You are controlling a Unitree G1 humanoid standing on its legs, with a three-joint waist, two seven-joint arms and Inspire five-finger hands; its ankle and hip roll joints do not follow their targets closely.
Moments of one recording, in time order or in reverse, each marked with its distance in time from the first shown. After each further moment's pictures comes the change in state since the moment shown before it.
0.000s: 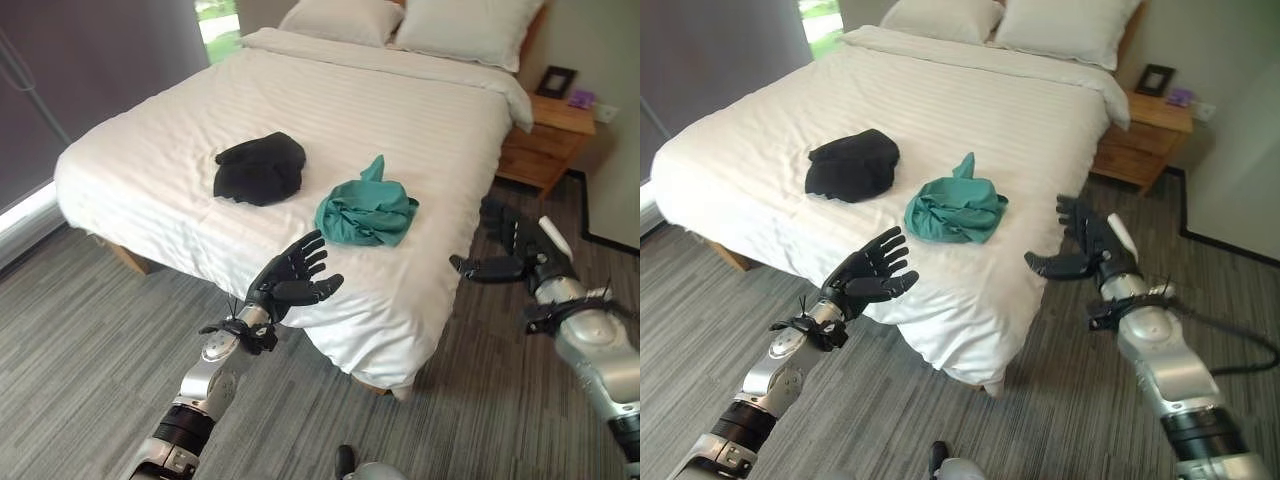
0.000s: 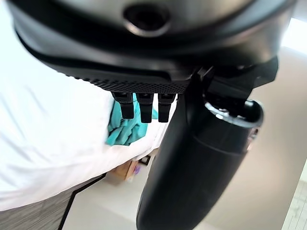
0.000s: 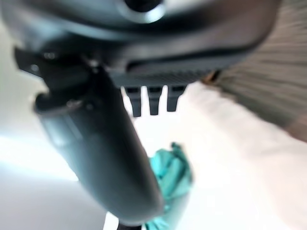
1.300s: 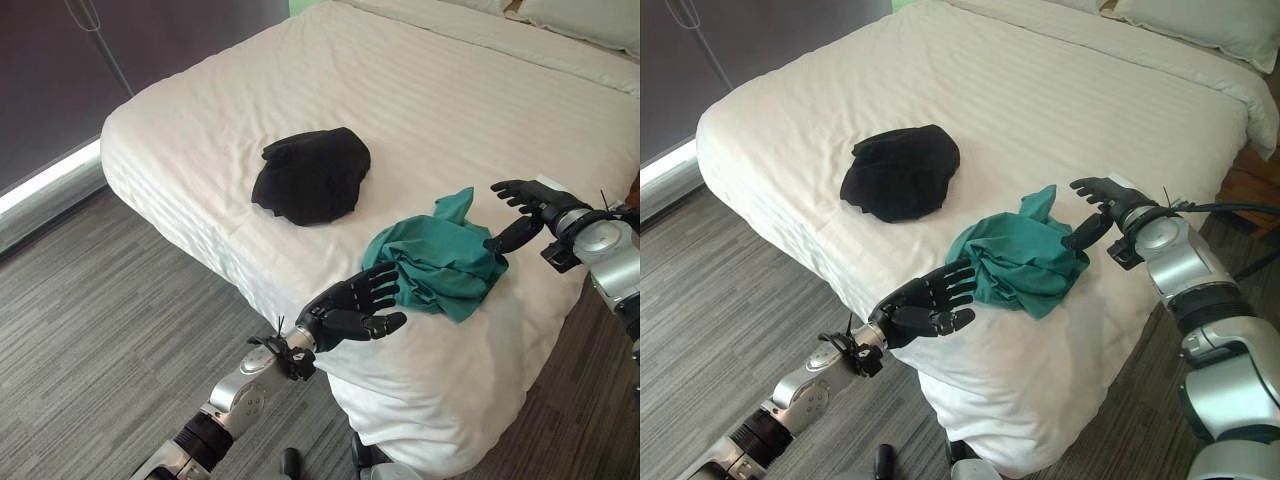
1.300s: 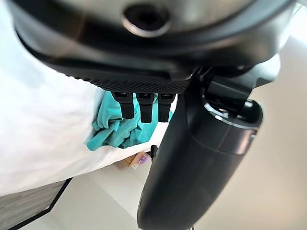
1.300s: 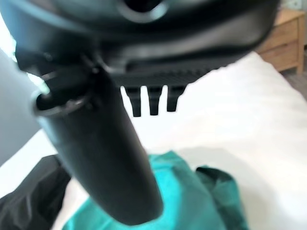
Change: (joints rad) left arm 0.002 0.000 -0.304 -0.114 -0.156 0.065 -0.071; right arm -0.670 -0.061 0.553 0.762 -0.306 0.038 0.216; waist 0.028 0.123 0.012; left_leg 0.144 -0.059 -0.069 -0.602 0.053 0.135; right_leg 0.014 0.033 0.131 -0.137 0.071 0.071
